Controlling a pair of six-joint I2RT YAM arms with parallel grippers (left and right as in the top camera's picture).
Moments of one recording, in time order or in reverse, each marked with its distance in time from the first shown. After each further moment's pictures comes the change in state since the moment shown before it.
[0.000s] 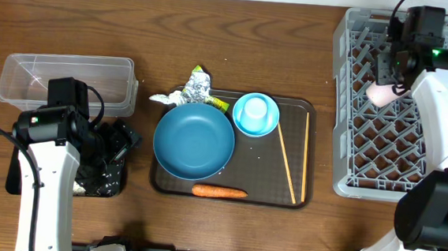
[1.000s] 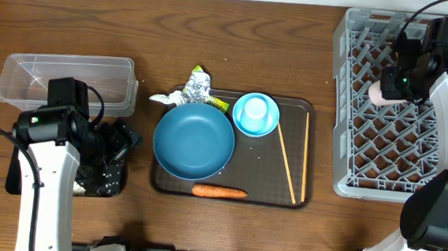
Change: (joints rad) left arm 0.000 0.000 0.000 0.000 0.000 0.000; right arm -0.085 -0.006 0.000 -0.172 -0.279 -0.006
